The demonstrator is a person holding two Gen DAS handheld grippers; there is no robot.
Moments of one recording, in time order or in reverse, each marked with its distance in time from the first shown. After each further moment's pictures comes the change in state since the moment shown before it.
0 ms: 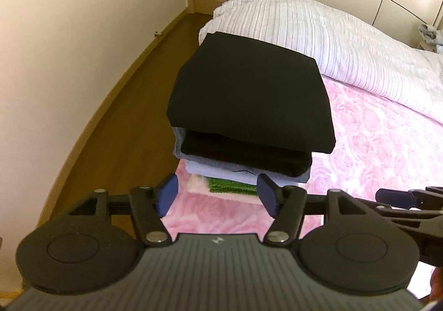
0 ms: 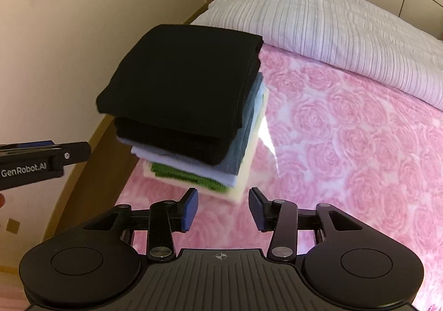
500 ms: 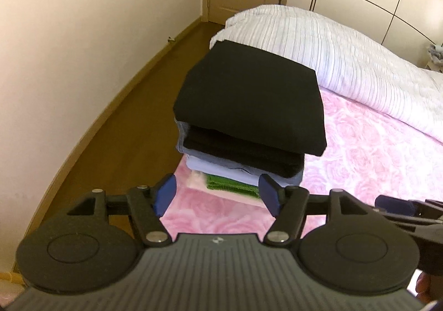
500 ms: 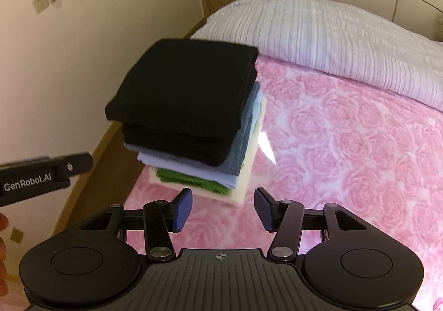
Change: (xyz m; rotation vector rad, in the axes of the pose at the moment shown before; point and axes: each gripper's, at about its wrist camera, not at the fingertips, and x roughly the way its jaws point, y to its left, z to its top) left arm -0.024 -0.010 -0.017 -0.055 -0.022 0.017; right arm -0.025 -0.006 -0.016 0.051 -0.088 0.011
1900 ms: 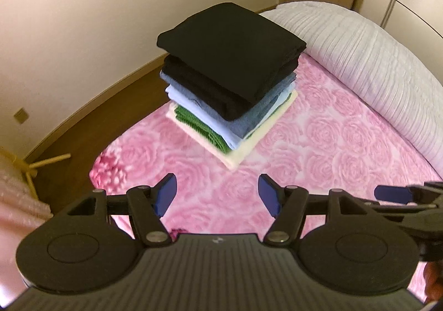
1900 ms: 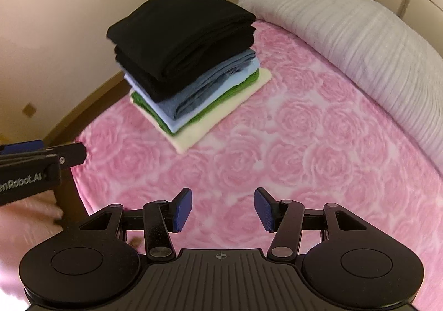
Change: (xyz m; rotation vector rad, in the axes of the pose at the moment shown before) left arm -0.021 -0.225 -0.060 -0.390 0.058 0.285; right arm 0.002 -0.179 0.028 -0.510 0.212 0.184
